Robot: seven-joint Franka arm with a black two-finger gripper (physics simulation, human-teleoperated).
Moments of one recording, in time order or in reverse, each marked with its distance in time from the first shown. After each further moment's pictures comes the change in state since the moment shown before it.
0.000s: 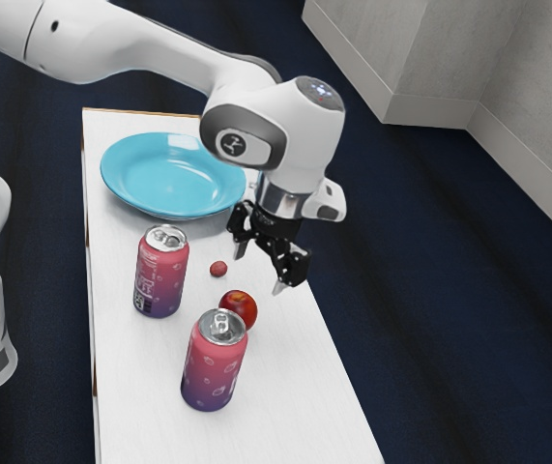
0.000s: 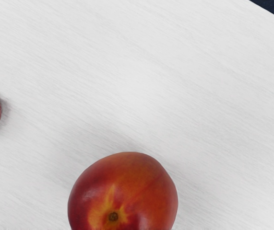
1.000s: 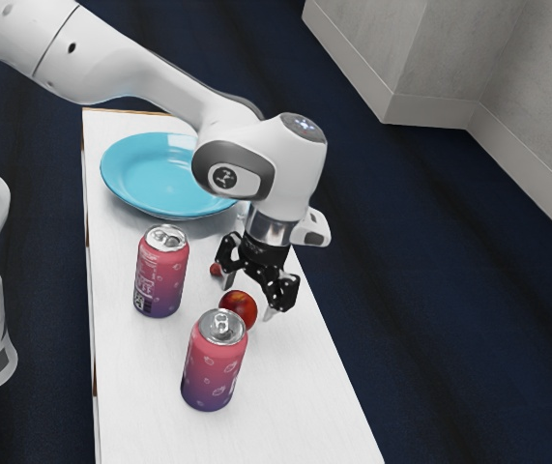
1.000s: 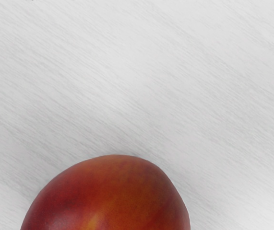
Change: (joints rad) arm 0.016 0.014 0.016 -0.151 -0.088 0.168 -0.011
